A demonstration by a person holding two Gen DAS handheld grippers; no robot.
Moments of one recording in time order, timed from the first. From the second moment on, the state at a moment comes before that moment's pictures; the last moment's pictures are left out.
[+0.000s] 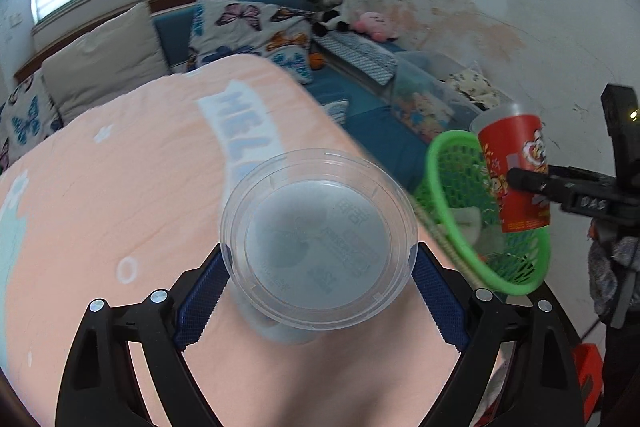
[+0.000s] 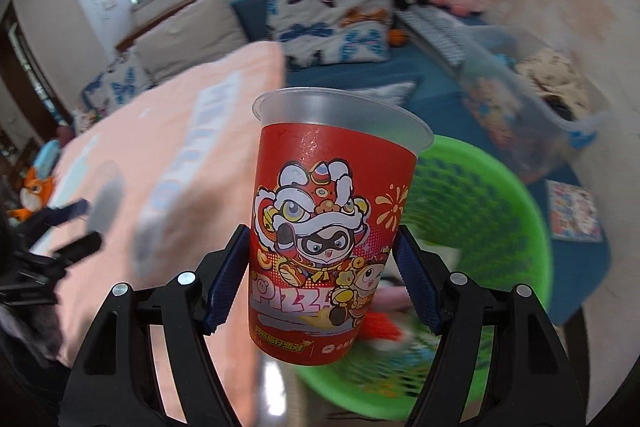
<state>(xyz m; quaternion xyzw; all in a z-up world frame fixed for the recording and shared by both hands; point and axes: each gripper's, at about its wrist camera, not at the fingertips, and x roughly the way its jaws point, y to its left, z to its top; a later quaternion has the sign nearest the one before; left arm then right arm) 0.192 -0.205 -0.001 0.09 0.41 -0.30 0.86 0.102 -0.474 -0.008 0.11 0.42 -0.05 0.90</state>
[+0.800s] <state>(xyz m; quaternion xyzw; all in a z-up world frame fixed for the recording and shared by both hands) 0.162 -0.350 -0.002 0.14 0.41 -0.38 0.82 0.021 -0.540 -0.028 0.15 0.41 -0.13 0.89</state>
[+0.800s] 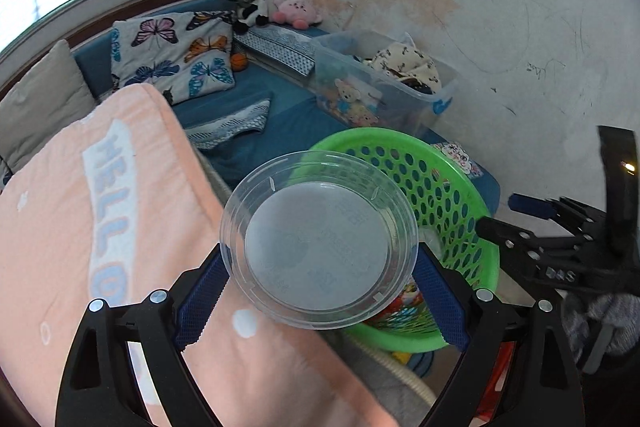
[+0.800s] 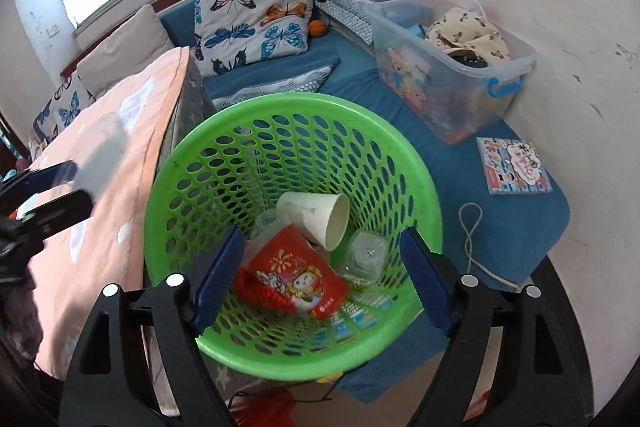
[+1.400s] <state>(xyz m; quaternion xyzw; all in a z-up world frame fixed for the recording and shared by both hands) 0.147 -0.385 -0.018 0.15 0.42 -0.40 0.80 -0.010 -0.526 -0.024 0.15 0.39 -0.13 0.90</state>
